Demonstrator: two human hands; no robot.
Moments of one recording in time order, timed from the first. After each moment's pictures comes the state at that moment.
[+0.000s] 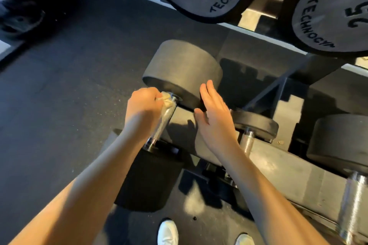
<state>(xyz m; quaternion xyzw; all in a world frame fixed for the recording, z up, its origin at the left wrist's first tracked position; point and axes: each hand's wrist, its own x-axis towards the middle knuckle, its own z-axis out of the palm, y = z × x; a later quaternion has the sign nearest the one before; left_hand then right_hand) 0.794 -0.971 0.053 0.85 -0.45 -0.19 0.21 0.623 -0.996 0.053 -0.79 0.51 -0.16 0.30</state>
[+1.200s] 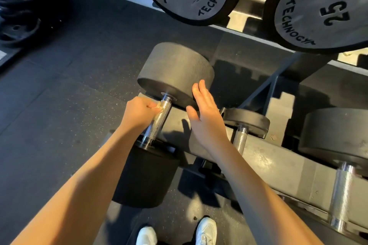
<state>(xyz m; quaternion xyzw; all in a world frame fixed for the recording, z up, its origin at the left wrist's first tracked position) 0.806 -0.970 0.032 0.83 -0.41 -0.31 0.23 0.627 -0.994 0.049 -0.76 0.51 -0.18 0.36</state>
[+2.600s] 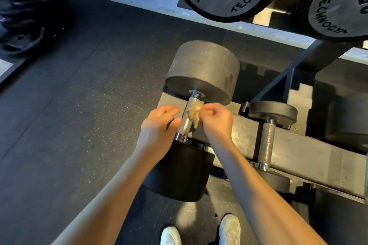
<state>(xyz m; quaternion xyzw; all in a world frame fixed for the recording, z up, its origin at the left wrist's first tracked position) 0.830 -0.890 0.037 0.73 -0.56 -0.27 0.29 0.697 -0.958 0.035 -0.44 0.65 -0.35 0.50</state>
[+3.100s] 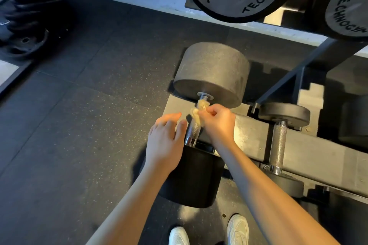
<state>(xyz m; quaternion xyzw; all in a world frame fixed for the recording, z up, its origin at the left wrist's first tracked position) 0.826 -0.882 0.045 0.79 -0.50 -0.28 0.23 0.716 -0.967 0.020 -0.53 0.67 -0.29 0.43</state>
